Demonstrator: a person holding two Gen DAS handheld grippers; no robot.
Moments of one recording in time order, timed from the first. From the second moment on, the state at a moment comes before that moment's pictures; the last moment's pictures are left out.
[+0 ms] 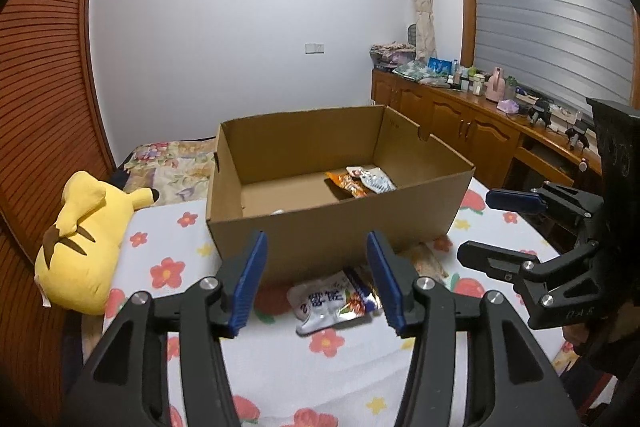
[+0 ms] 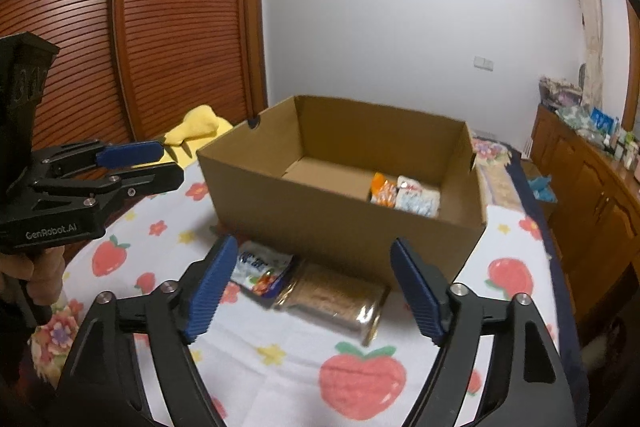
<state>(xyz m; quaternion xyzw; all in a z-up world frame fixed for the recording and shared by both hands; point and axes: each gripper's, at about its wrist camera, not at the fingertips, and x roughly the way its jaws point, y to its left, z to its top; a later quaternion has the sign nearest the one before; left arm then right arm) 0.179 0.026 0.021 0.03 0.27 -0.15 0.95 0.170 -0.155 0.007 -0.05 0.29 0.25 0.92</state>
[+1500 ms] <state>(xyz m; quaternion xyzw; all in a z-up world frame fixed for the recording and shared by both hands) 0.186 0.037 -0.052 -0.01 0.33 -0.15 0.93 0.250 -0.135 -0.102 -0.04 0.44 0.17 0.88</state>
